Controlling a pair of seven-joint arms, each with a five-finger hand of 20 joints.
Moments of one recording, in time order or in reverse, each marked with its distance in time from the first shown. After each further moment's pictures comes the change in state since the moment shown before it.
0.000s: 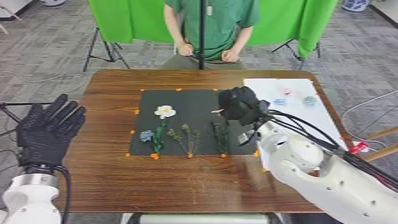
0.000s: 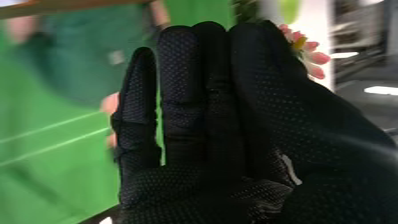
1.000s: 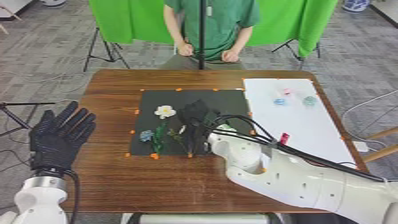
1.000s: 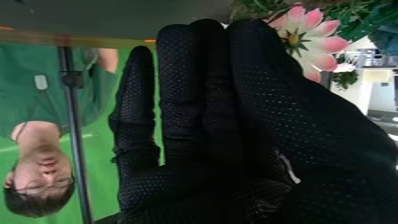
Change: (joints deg) left arm -0.5 0.1 2.4 1.4 -3.4 -0.5 -0.6; right arm 17.0 -14.1 -23.7 13.0 -5.7 -2.8 7.4
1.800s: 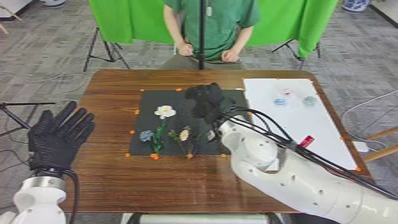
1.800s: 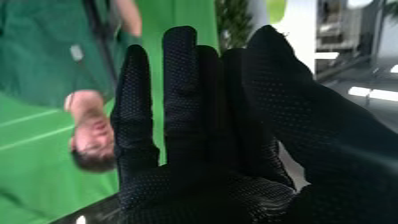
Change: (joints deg) left arm 0.1 0.0 -0.3 0.0 -1.0 -0.2 0.2; right arm -9.6 2.6 15.6 -7.9 -0.5 3.7 1.8
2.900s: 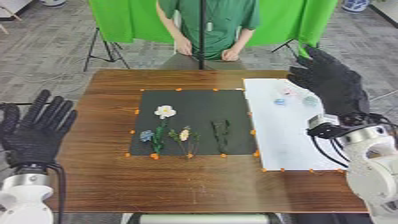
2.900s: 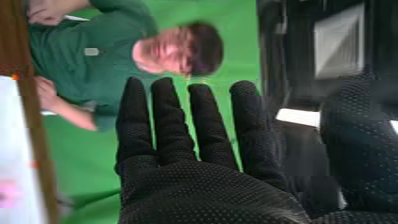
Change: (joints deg) left arm 0.4 0.9 -3.5 0.5 -6.3 -5.0 6.9; right arm -52.3 4.7 70.1 -16.2 86.0 -9.3 -35.0
